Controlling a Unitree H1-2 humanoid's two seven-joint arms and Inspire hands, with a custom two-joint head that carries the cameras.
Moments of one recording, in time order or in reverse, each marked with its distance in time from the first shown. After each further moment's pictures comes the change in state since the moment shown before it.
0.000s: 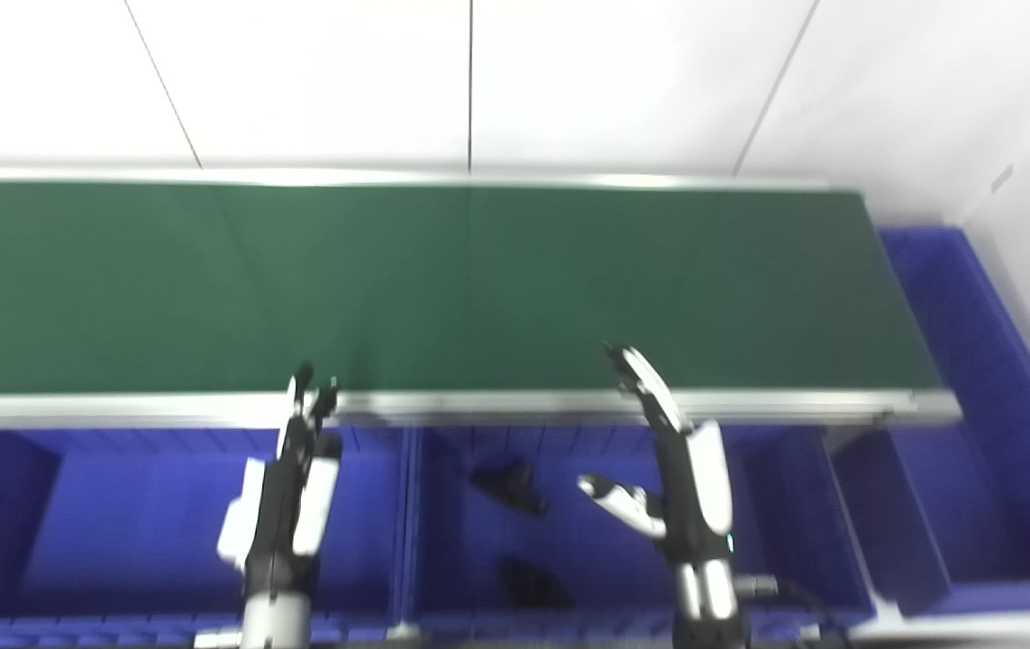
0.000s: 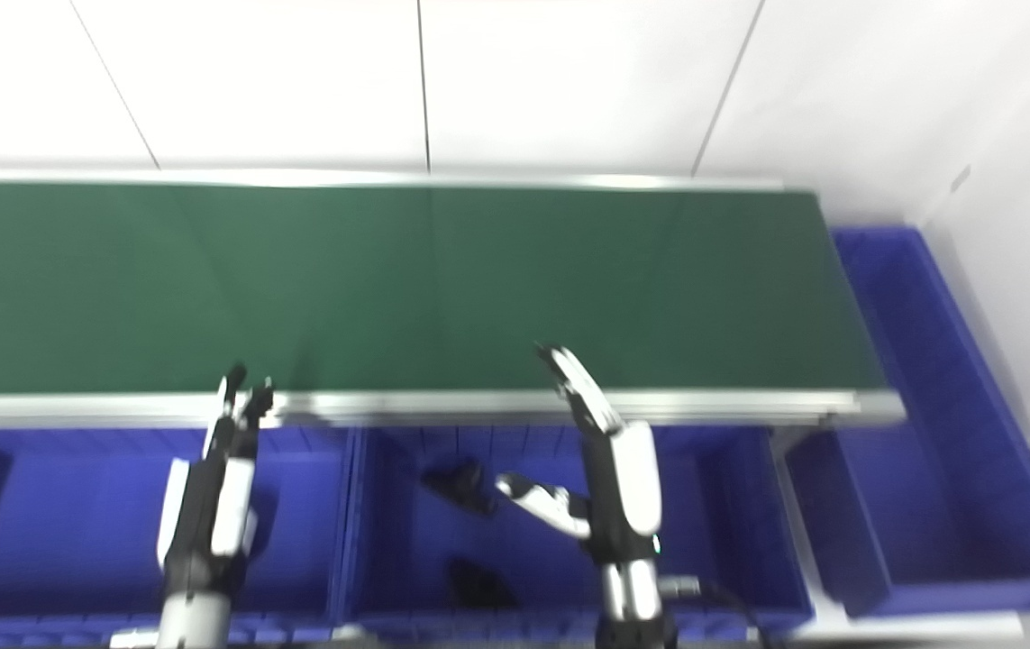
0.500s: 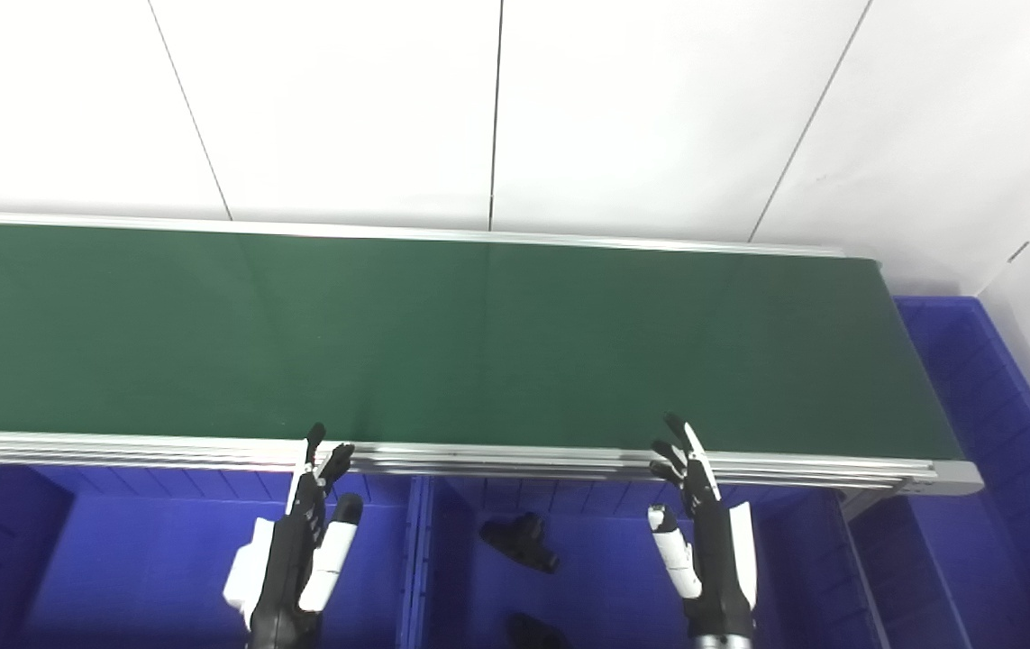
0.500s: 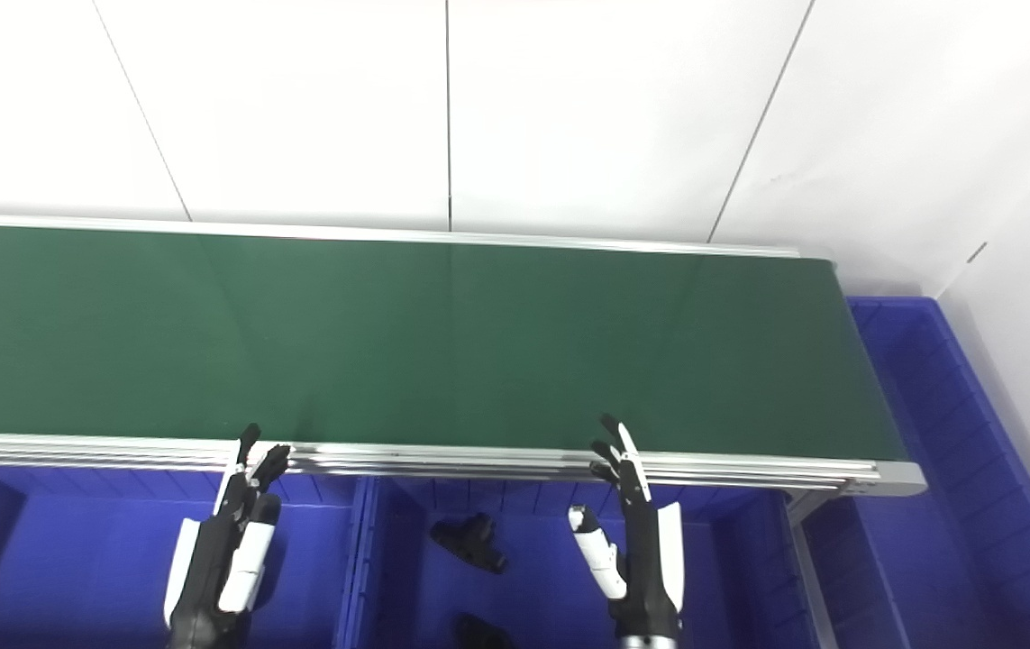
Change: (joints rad) left arm -0.002 0.004 0.017 0.033 0.001 -0.039 0.000; right arm 0.060 0.053 -0.114 -0.037 0.178 0.000 0.184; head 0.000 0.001
